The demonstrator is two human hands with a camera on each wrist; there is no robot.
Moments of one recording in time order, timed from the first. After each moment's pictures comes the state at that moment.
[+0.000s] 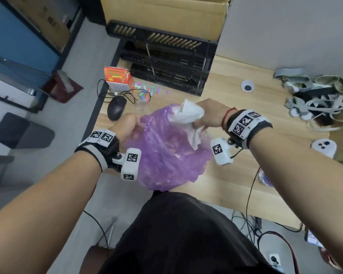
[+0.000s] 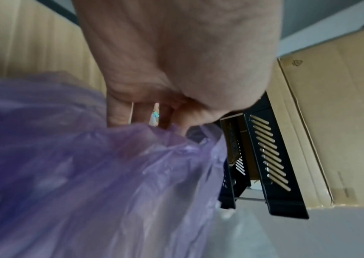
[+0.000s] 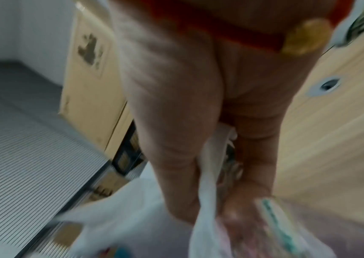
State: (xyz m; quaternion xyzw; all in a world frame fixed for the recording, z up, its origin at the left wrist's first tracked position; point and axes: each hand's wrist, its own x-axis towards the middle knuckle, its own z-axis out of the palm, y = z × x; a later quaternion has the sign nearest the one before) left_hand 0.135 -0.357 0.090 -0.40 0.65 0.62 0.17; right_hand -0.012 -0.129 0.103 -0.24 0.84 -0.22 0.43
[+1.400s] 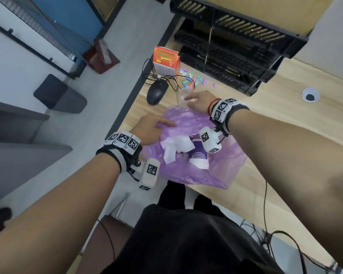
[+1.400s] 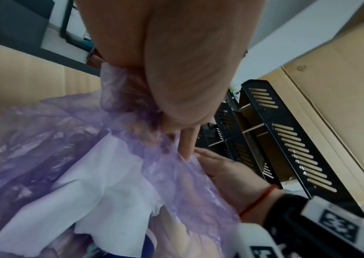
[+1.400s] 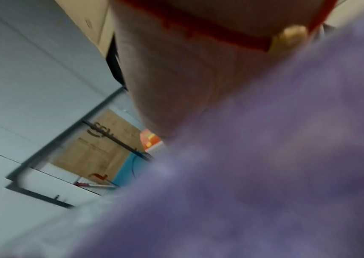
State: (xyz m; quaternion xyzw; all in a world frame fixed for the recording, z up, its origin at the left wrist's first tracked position) left_hand 0.192 -0.402 0.073 -0.28 0.84 0.42 0.20; right_hand -0.001 -0.293 0.009 -0.28 0.86 -0.13 0.42
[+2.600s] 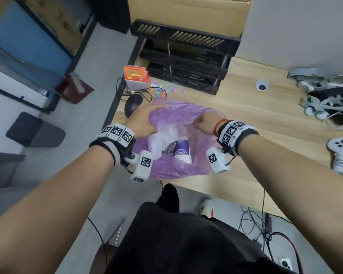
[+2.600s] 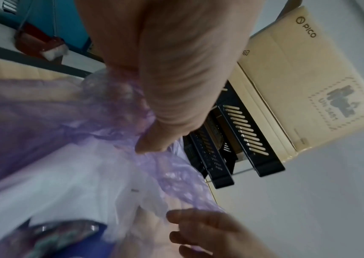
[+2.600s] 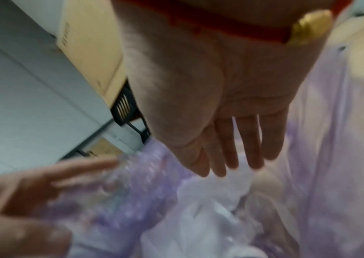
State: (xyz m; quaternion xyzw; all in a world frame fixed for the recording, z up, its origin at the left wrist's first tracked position) left_hand 0.158 -0.384 0.099 -0.19 0.88 0.39 0.19; right_hand 0.043 -0.177 0.074 -0.21 0.89 -0.10 0.39
